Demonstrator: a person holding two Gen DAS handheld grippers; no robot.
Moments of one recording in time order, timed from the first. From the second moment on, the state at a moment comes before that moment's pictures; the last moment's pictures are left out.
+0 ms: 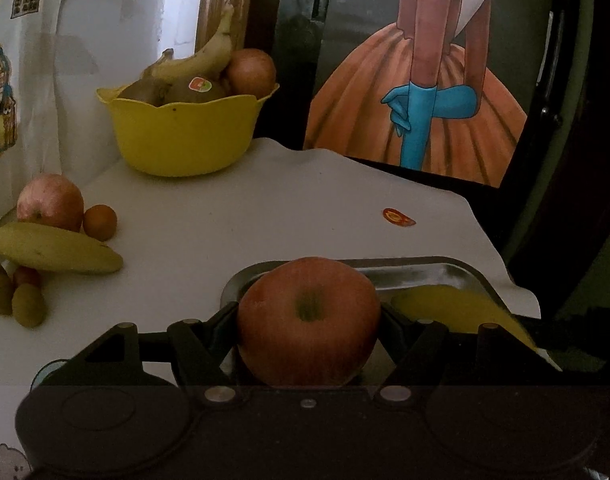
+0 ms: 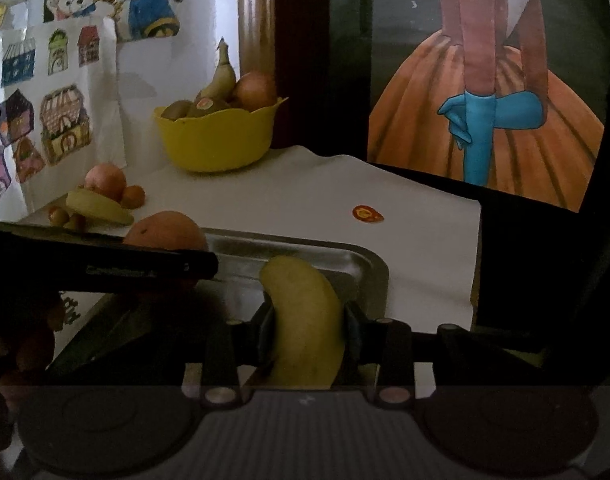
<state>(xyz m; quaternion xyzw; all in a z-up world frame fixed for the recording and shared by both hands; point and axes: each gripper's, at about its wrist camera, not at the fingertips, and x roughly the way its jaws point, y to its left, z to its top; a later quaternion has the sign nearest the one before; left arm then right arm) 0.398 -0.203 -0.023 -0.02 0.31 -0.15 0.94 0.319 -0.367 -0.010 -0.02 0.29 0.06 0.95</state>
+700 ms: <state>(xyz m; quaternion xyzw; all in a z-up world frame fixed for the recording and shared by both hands) 0.313 -0.164 0.046 -0.06 0.22 -0.16 0.96 0.227 -0.352 0.034 -0.02 0.19 0.05 0.98</state>
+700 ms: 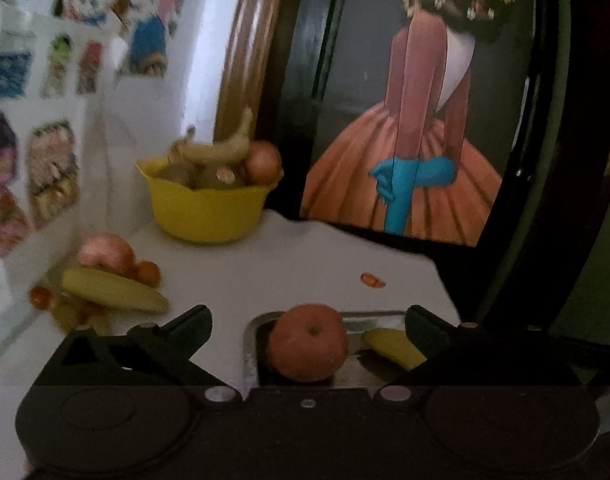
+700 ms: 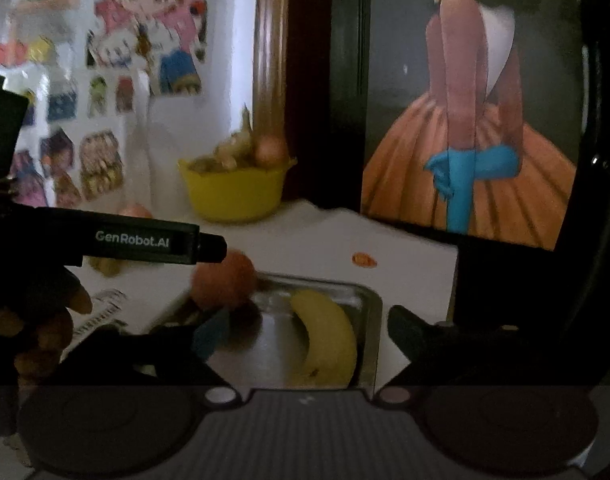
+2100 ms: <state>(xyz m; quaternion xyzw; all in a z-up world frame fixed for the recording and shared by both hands) 0.050 0.040 0.279 -0.02 0.00 0.02 1.00 0.032 -0.185 0.288 -0.11 0.07 0.17 0.98</state>
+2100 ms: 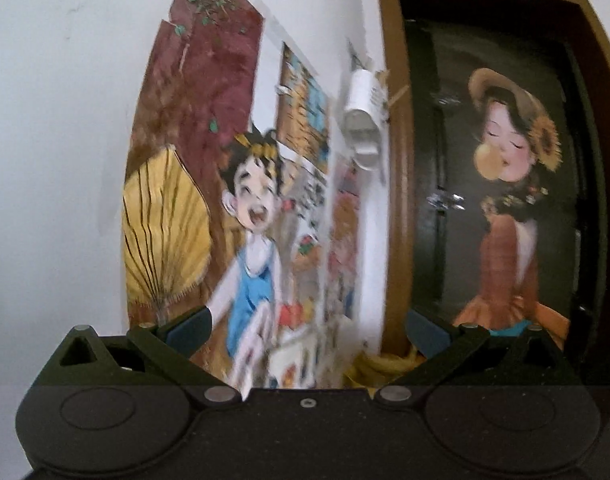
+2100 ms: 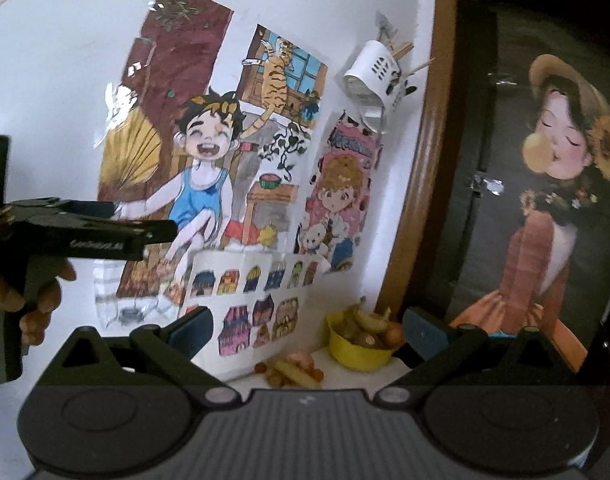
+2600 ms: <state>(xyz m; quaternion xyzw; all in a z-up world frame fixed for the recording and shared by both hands) 0.135 0.042 0.181 -0.06 0.10 0.01 0.99 0.192 -0.214 0.227 0.00 0.08 0.26 0.96</state>
